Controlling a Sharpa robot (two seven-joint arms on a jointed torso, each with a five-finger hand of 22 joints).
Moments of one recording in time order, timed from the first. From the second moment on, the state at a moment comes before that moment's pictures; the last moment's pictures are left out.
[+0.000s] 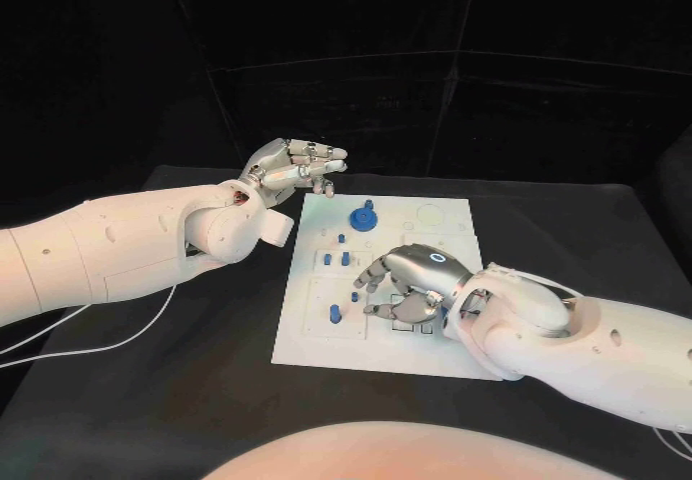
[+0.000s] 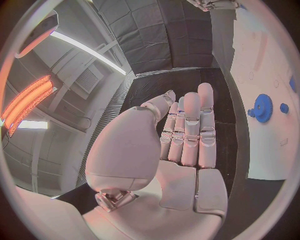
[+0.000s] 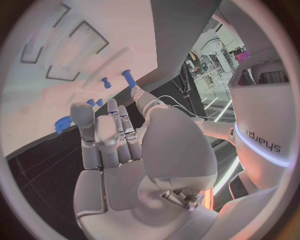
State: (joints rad) left arm 1.27 -0.83 -0.16 1.41 0.01 -0.14 0.47; left_hand 1.38 -0.11 0.39 0.00 0.10 1.03 0.18 0.14 0.07 1.12 0.10 0.25 0.08 1.16 0.02 1.01 0.46 0.17 1.15 0.12 0.51 0.82; right arm 1.09 -0.77 -0.10 1.78 -1.57 -0.38 -0.10; right_hand 1.33 -0.15 0.30 0.07 0.13 0.97 0.18 0.08 0.08 1.16 0.10 0.21 0.09 1.46 0.02 1.23 0.93 0.14 1.18 0.13 1.23 0.83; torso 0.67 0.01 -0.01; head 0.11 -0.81
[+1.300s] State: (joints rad) left arm 1.27 -0.85 -0.16 1.43 0.01 -0.13 0.47; left_hand 1.38 -0.11 0.38 0.00 0.10 1.03 0.18 0.14 0.07 1.12 0.10 0.25 0.08 1.16 0.02 1.01 0.46 0.17 1.15 0.12 0.51 0.82; right arm 1.06 -1.05 -0.10 1.91 -1.40 -0.40 -0.55; right_hand 1.22 -0.10 -0.14 0.29 0.22 0.99 0.10 0.32 0.13 1.46 0.02 1.43 1.31 1.47 -0.05 1.49 1.31 0.07 1.43 0.07 1.48 1.31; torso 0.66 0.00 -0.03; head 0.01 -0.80
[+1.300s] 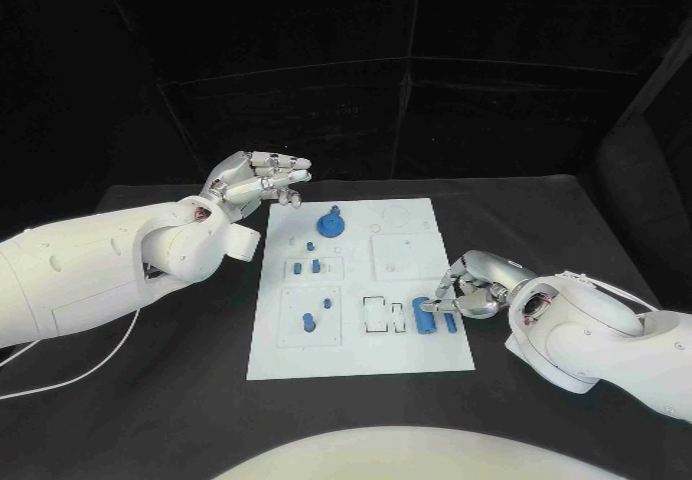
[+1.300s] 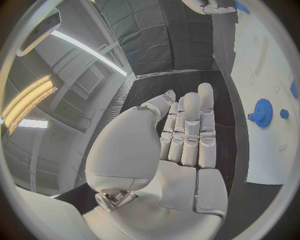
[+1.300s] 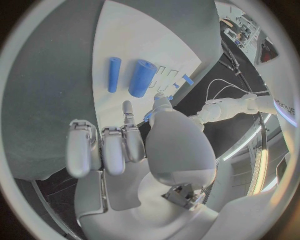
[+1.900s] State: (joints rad) left arm 1.27 -0.85 -0.16 1.43 0.01 -0.13 0.47; left_hand 1.38 -0.11 0.38 0.00 0.10 1.03 0.18 0.14 0.07 1.12 0.10 0.25 0.08 1.16 0.02 1.01 0.46 0.17 1.15 0.12 0.51 0.82; right arm 1.04 -1.00 -0.10 1.87 -1.44 -0.32 -0.59; right_hand 1.22 -0.10 -0.15 0.29 0.21 0.99 0.10 0.34 0.14 1.46 0.02 1.43 1.31 1.47 -0.05 1.49 1.31 0.05 1.43 0.06 1.48 1.31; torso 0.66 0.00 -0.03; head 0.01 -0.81
